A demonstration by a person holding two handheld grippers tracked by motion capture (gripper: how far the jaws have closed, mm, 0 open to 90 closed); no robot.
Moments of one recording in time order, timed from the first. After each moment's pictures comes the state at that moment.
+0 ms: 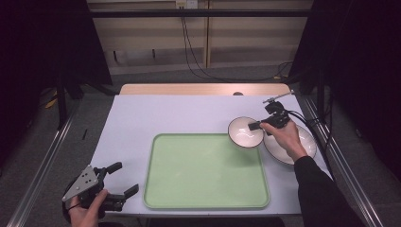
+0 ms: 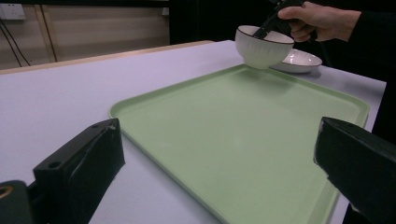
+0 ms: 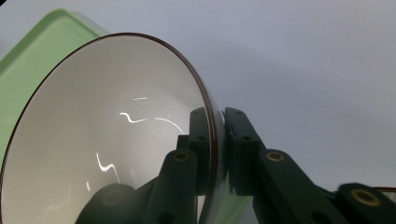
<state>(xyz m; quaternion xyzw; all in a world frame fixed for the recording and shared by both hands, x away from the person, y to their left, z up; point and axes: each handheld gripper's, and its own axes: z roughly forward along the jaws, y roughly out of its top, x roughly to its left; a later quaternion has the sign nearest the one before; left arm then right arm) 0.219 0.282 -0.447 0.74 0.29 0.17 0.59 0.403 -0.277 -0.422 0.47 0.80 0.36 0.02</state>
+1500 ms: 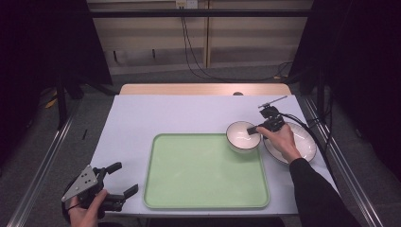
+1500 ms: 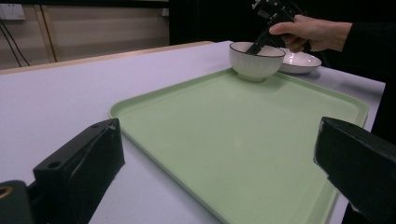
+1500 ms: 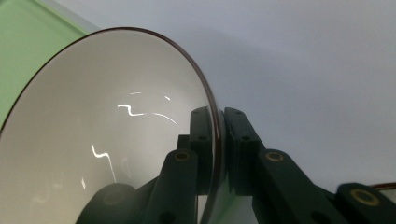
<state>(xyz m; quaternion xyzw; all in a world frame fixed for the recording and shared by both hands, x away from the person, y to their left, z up) 0.218 0.282 -0.447 0.74 0.29 0.16 0.59 0.409 -0.272 -0.448 0.51 0.80 0.31 0.01</state>
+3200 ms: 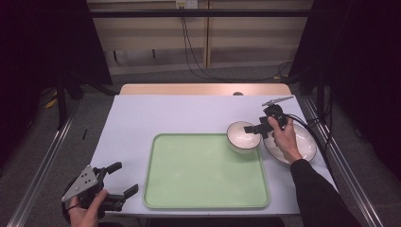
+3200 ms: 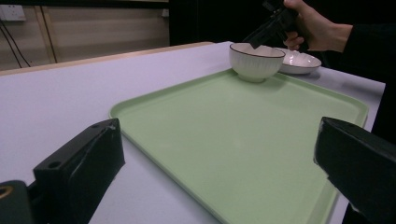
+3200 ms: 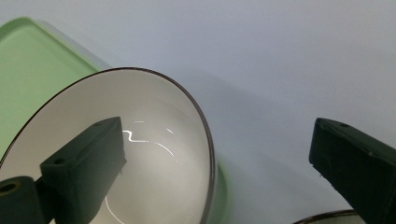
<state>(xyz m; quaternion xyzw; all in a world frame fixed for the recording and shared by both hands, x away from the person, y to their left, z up) 0.218 0.283 -0.447 0.74 0.29 0.17 0.59 0.403 -0.278 -0.440 0.47 0.80 0.37 0.09</state>
